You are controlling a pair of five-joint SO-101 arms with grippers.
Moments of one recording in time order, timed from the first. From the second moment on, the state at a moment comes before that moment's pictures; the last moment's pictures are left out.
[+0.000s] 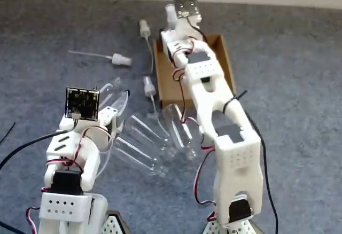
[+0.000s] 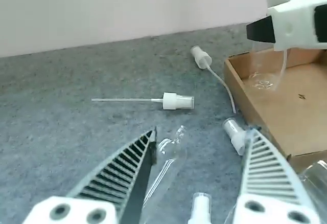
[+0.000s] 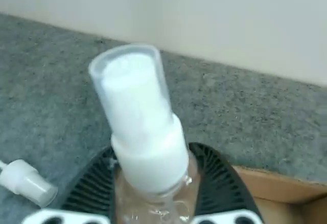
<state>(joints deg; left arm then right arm) -2.0 -81.7 75.8 34.1 -0.9 -19.4 34.4 -19.4 18.1 2.2</state>
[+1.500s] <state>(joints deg) -1.8 -81.7 75.8 34.1 -0.9 -21.1 39.5 -49.8 47.6 2.2</state>
